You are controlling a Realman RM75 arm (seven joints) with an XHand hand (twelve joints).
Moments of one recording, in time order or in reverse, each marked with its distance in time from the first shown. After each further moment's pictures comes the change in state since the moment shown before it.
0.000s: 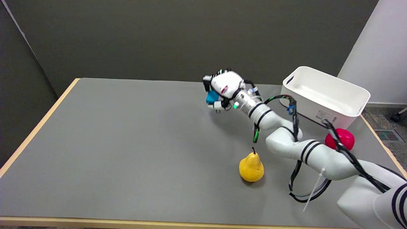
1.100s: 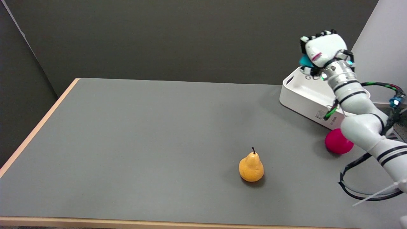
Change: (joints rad) arm -0.378 0.280 0.670 0.423 0.249 -0.154 -0.558
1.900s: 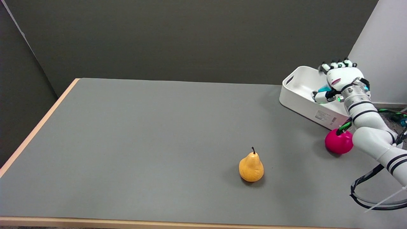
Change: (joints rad) arm -0.026 0.045 -0.024 -0.287 0.285 0.040 -0.085
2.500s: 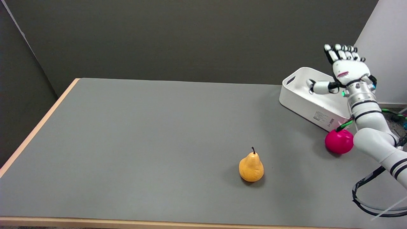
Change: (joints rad) arm -0.064 0.014 -0.014 0.101 0.174 0.124 0.076
